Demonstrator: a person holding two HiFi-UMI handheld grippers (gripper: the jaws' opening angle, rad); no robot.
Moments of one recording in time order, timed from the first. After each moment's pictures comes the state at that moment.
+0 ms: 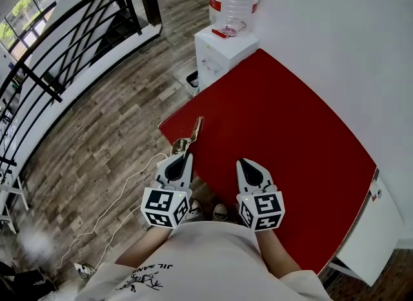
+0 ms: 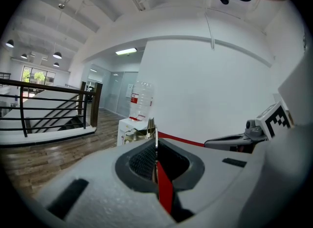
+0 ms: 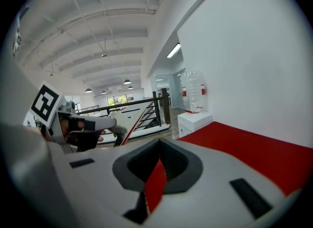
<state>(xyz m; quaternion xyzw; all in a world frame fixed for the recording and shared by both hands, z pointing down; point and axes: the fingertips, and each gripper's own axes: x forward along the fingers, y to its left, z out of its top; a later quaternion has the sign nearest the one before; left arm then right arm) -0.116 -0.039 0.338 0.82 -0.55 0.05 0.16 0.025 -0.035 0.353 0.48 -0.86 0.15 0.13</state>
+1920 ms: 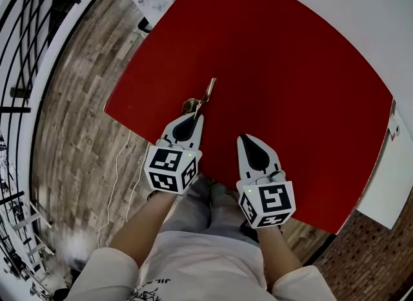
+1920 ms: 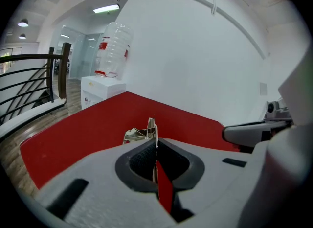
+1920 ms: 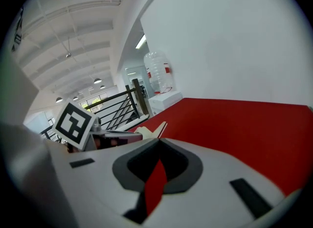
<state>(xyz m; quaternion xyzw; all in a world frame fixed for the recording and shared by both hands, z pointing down) 0.043 -0.143 0.544 0.87 -0.39 0.18 0.26 0.130 -0.076 0.491 0.58 -0.76 0.26 0.13</state>
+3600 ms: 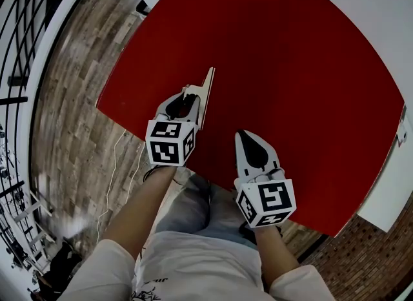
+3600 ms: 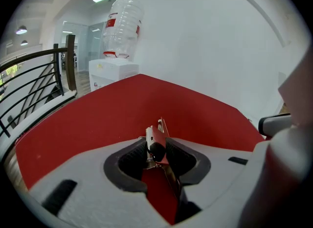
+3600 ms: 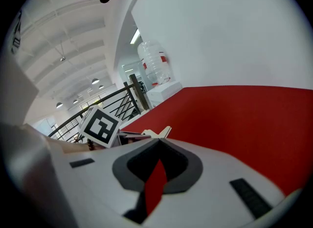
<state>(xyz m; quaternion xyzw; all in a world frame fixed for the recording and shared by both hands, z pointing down) 0.017 -0.197 0.638 0.82 -0.42 0.27 0.29 0.118 -0.101 0.543 0.56 -0.75 0.31 0.13</state>
